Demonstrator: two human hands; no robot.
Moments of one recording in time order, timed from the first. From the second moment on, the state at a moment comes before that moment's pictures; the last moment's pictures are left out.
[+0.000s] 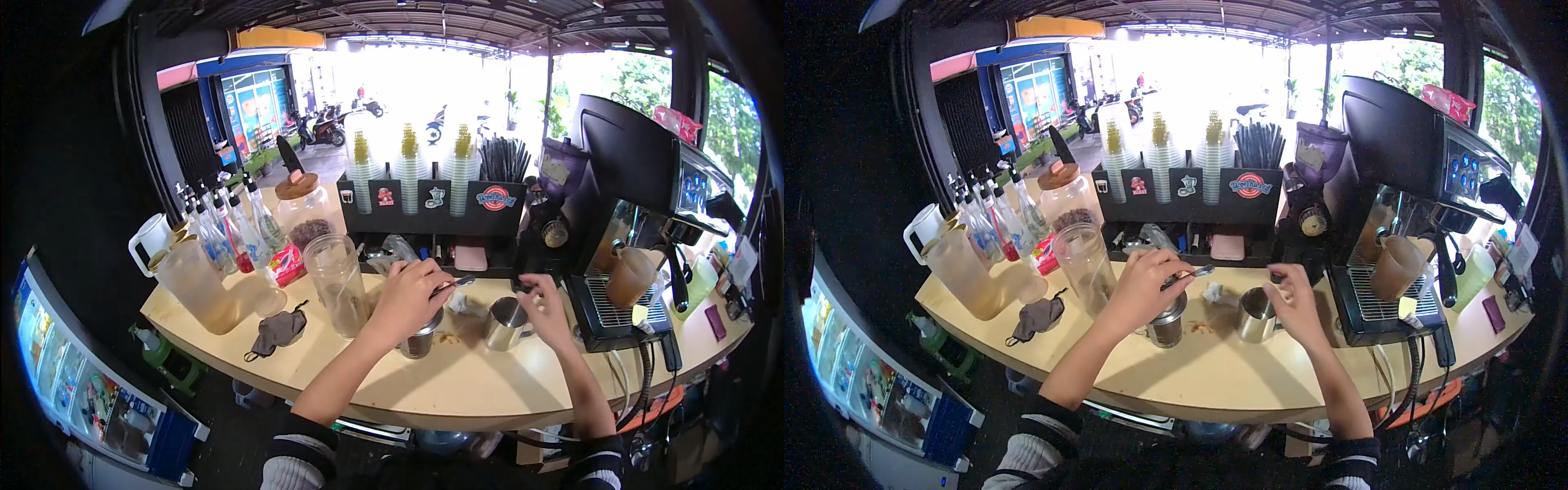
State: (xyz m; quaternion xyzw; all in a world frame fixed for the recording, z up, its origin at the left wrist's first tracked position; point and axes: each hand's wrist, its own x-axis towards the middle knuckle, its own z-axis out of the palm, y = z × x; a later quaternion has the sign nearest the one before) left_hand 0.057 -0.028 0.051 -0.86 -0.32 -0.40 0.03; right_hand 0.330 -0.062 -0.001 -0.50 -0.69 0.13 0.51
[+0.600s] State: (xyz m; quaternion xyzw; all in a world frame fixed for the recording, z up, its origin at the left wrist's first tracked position) left_hand 0.019 -0.020 0.092 -0.85 -0.32 -0.43 0.03; right_hand 0.343 -0.068 -0.111 -0.42 -0.43 0.40 0.69
